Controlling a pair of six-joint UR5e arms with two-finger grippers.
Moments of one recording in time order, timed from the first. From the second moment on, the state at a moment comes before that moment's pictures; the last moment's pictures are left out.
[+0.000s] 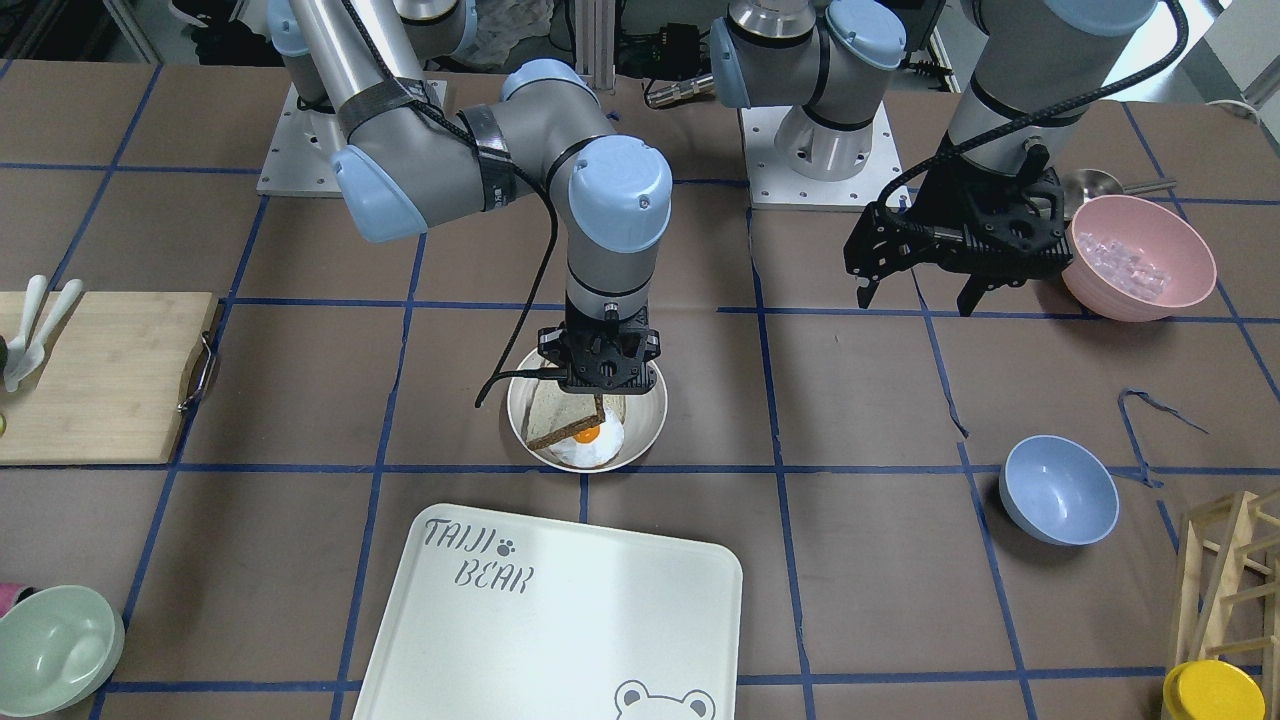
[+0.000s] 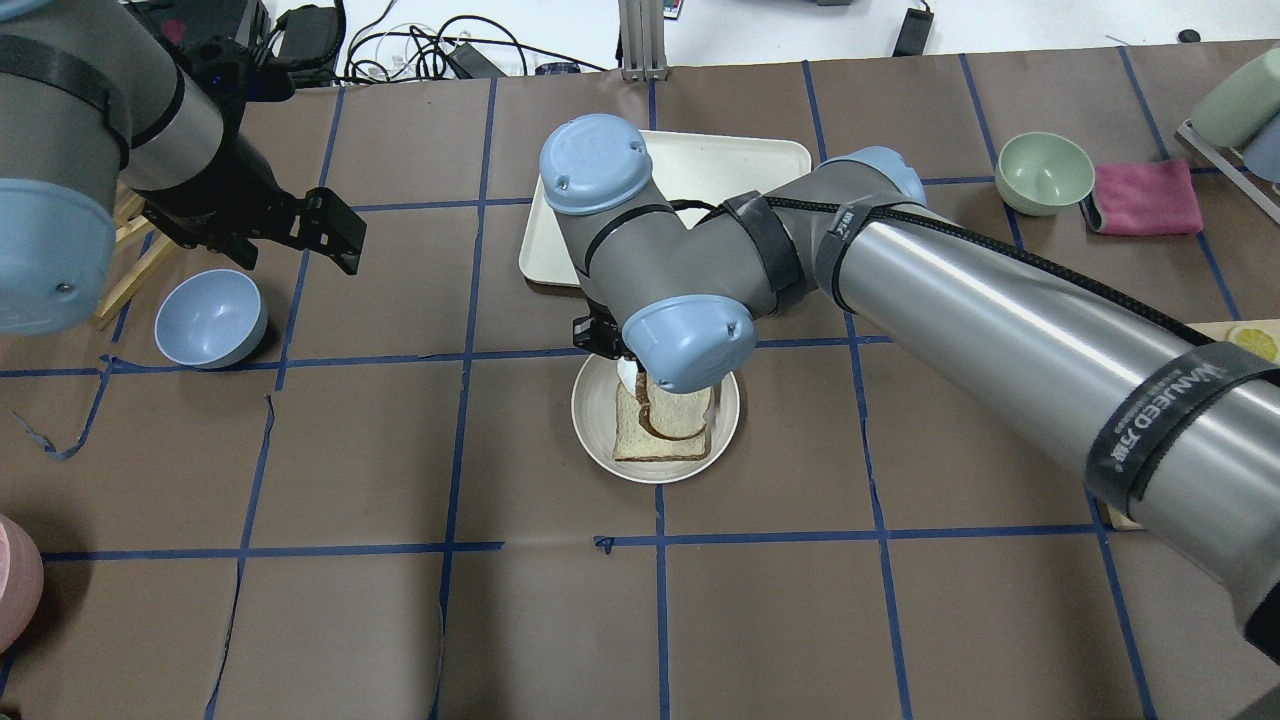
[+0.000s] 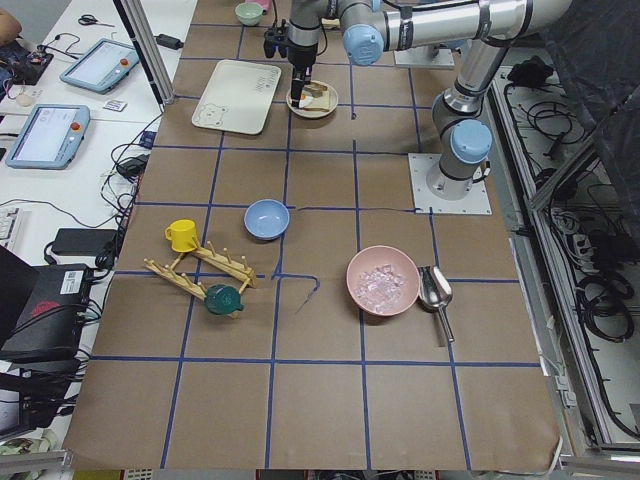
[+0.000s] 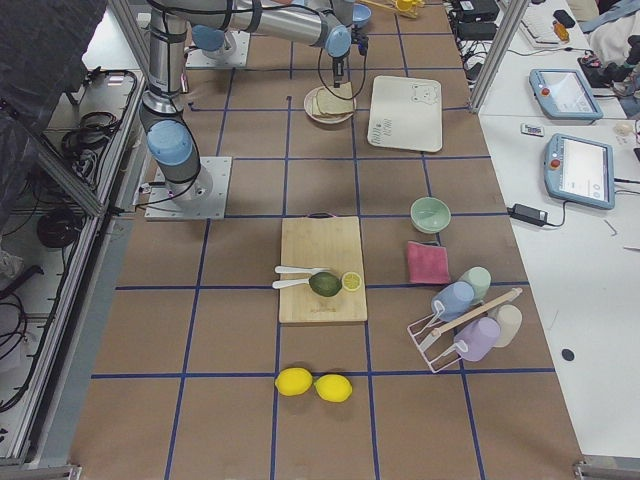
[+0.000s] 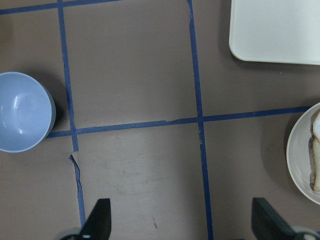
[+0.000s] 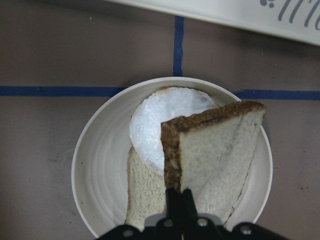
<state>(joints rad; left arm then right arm) -1.46 -1.52 -1.75 -1.33 1.57 0.20 2.05 -1.17 1.64 -1.99 -1.62 0.46</state>
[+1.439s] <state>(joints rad) -1.45 -1.60 -1.80 -1.33 1.56 0.21 2.01 -1.19 1.62 -2.05 -1.48 0.47</state>
